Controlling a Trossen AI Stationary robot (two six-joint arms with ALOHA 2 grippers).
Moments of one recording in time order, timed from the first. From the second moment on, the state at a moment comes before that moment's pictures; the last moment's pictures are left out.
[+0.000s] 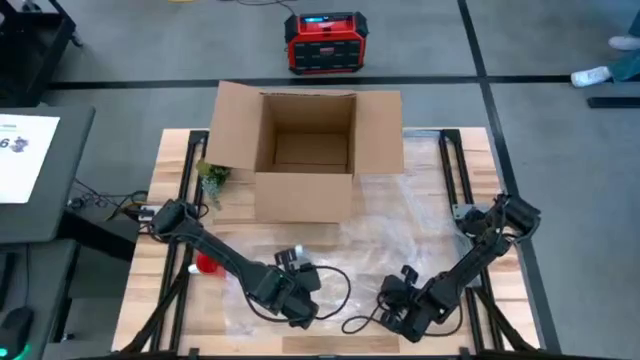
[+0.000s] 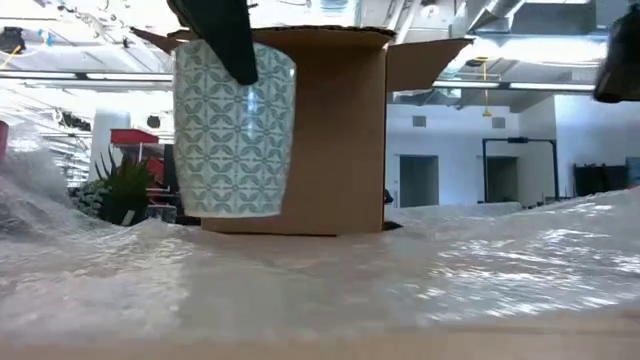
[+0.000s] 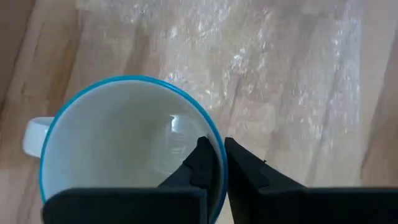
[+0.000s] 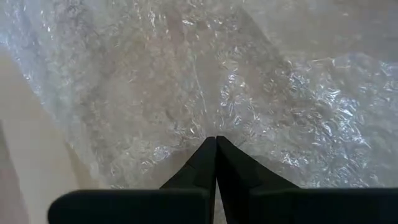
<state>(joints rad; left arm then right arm) -0.55 2.00 1.75 -1.11 -0.41 -0.77 0.87 1.81 0.92 -0.36 0.54 1.34</state>
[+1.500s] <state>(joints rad) -0.57 2.00 1.71 -1.11 -0.35 -0.82 0.89 1.80 0.96 -0.36 0.55 1.26</state>
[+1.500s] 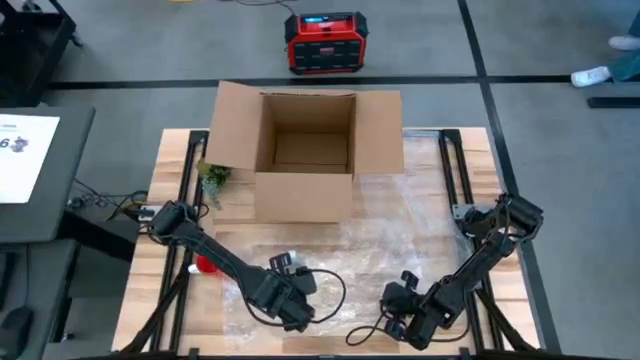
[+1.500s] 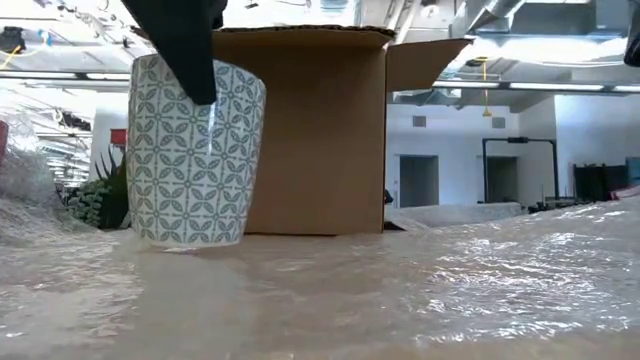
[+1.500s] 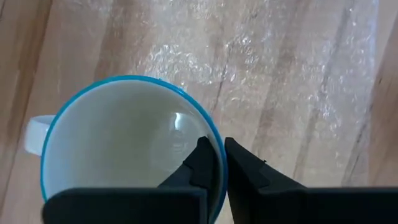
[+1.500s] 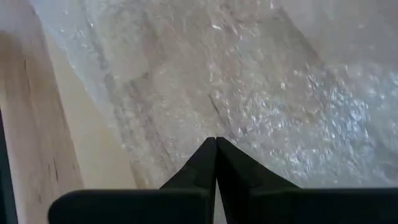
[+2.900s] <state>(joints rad) -0.63 1.99 1.92 -1.22 -0.30 -0.91 1.05 1.49 0.87 -1.04 0.55 1.94</state>
